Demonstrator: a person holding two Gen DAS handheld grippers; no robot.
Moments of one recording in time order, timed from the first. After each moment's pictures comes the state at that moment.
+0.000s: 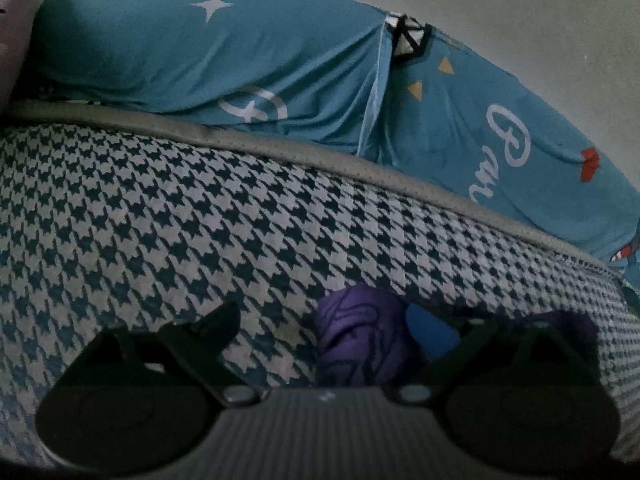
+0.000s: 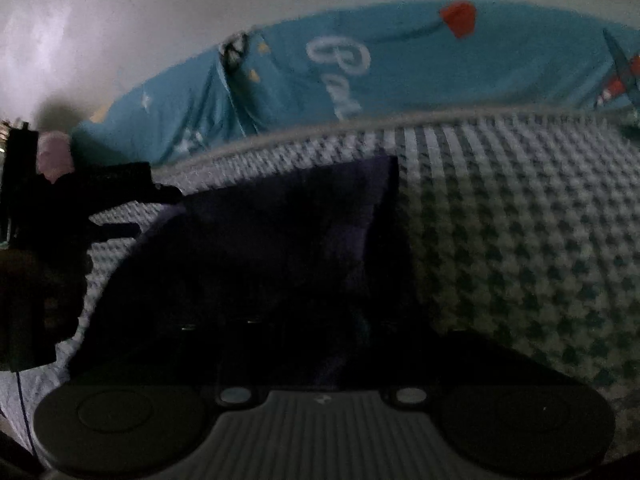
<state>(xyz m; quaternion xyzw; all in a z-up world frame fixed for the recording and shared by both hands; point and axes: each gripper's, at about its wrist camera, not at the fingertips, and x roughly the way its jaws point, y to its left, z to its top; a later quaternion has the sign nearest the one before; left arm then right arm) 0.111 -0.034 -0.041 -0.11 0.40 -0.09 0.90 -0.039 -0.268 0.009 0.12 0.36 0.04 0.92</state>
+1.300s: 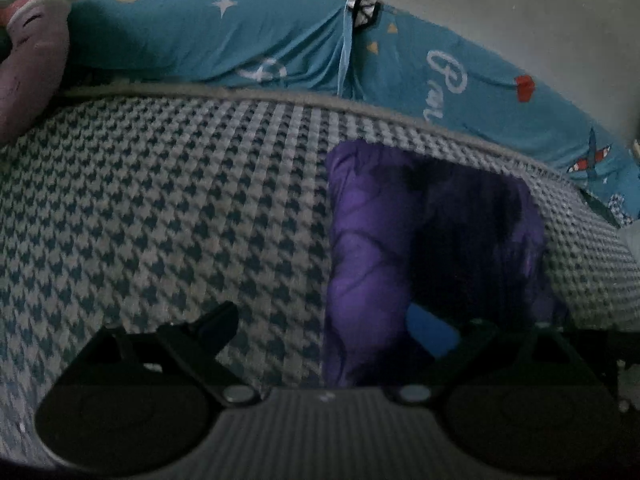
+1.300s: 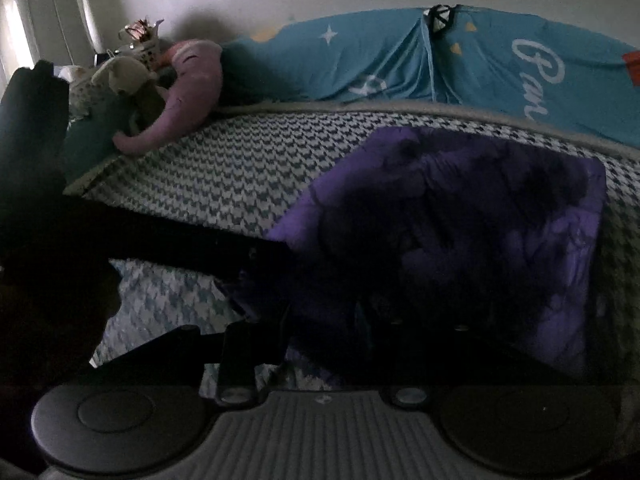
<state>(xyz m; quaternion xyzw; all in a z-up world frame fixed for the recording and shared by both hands) -0.041 0.001 -0.019 -0.05 0.44 -0.12 0.89 -0.073 -0.163 -0.016 0.02 0.38 0.21 0.90</state>
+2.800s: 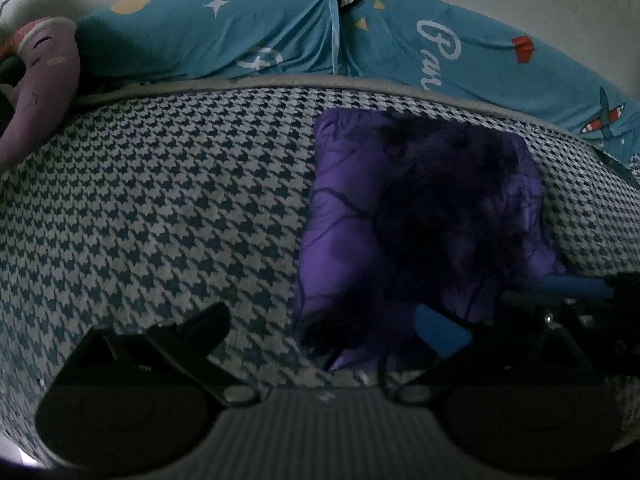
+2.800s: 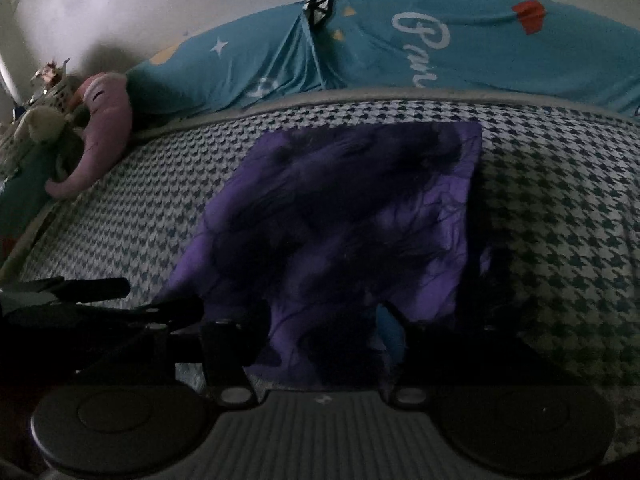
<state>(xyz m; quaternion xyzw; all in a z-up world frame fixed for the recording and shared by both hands) -0.059 -0.035 -0.010 0.01 0.45 -0.08 0.89 -0.068 -0.228 0.011 0.08 0.42 0.10 0.90</state>
